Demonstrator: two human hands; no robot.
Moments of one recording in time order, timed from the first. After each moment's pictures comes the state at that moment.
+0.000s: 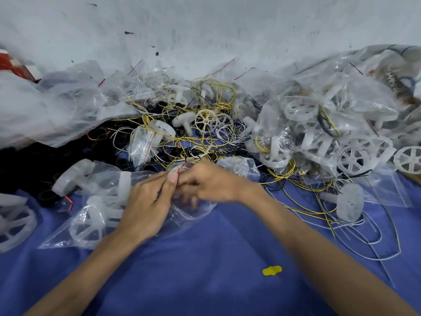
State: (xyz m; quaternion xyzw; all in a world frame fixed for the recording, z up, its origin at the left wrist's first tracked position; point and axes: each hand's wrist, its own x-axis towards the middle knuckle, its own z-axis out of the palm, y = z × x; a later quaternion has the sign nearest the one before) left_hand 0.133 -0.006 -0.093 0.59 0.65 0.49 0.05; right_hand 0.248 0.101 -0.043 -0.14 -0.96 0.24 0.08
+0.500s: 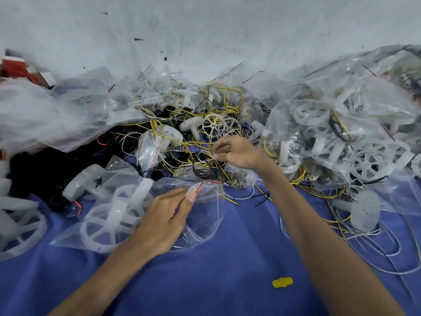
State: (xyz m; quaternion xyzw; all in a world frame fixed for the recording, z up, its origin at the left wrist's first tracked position) left_hand 0.140 -0.008 -0.104 0.63 0.65 0.42 0.11; right_hand 0.249 0.197 -0.043 -0.34 -0.86 0.33 0.17
